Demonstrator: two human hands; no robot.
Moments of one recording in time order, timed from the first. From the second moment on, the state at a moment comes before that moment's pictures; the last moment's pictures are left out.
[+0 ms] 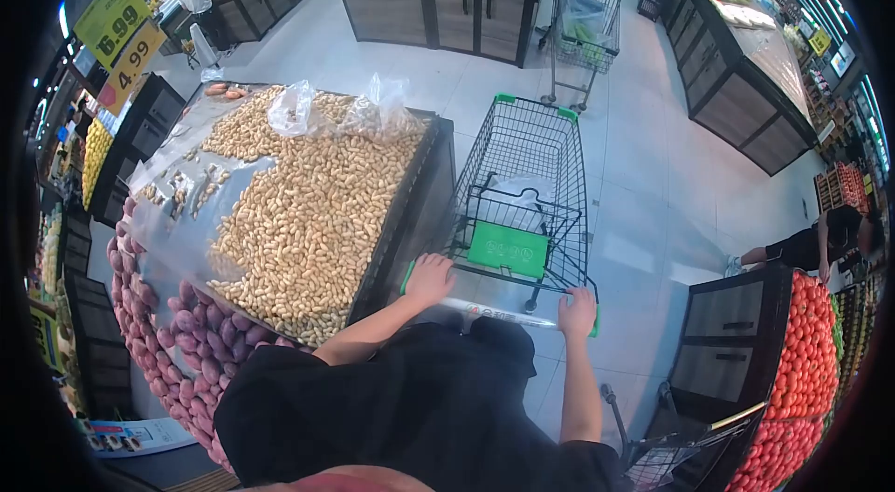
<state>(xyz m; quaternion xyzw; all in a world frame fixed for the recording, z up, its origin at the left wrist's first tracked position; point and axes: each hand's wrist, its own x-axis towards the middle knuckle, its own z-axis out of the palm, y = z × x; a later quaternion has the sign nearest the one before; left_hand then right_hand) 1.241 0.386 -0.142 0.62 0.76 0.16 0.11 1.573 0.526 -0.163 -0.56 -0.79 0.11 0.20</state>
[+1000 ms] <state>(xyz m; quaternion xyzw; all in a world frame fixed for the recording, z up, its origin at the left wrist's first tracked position) 1.121 0.542 -0.088 0.49 0.81 0.28 -0.17 1.491 0.687 -0.155 -0.49 -0.85 0.11 0.11</state>
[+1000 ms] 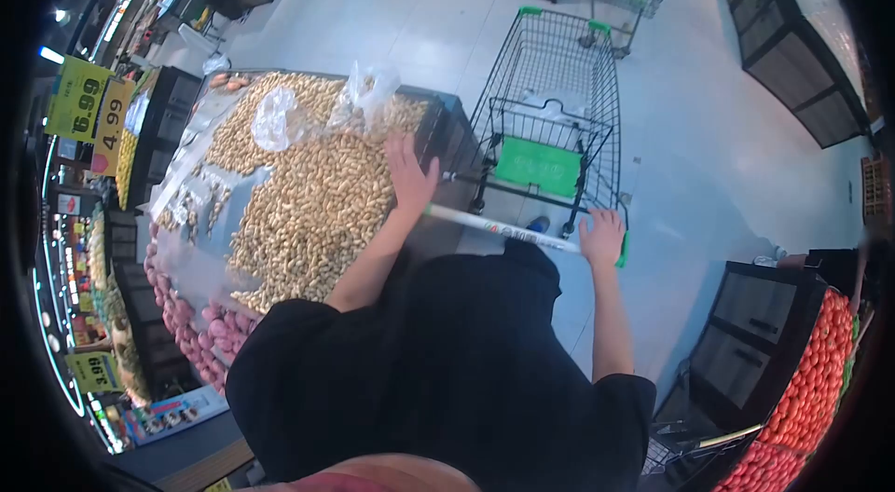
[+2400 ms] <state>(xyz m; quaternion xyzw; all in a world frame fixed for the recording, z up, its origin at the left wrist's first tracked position) 1.006 0.578 0.019 0.11 0.18 0.88 0.42 1.314 0.778 -0.062 -0.23 -0.78 0.55 0.18</state>
